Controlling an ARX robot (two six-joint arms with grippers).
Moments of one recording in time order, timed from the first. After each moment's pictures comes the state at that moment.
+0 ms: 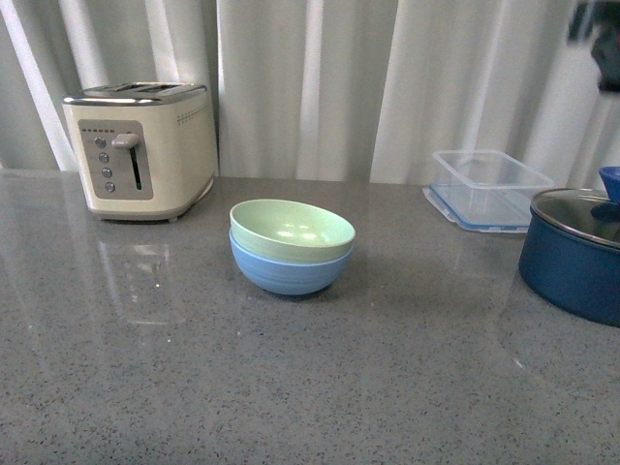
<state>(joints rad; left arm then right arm) 0.00 0.00 0.02 0.00 0.00 0.00 0.27 1.29 0.69 0.59 0.27 0.06</state>
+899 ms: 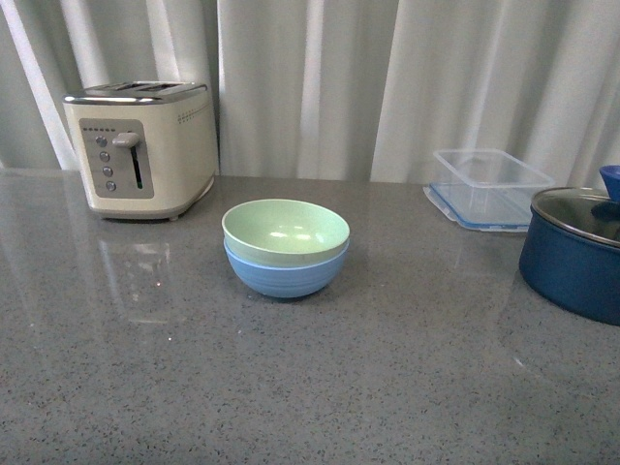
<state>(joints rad) 0.00 0.00 0.02 0.00 0.00 0.00 0.01 0.77 0.12 0.64 0.01 0.00</state>
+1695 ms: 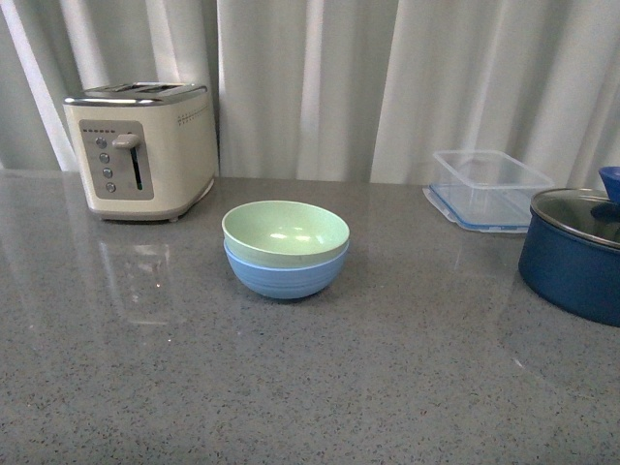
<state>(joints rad) 0.00 0.00 0.02 0.00 0.00 0.00 0.00 0.39 0.00 0.39 0.00 0.00</state>
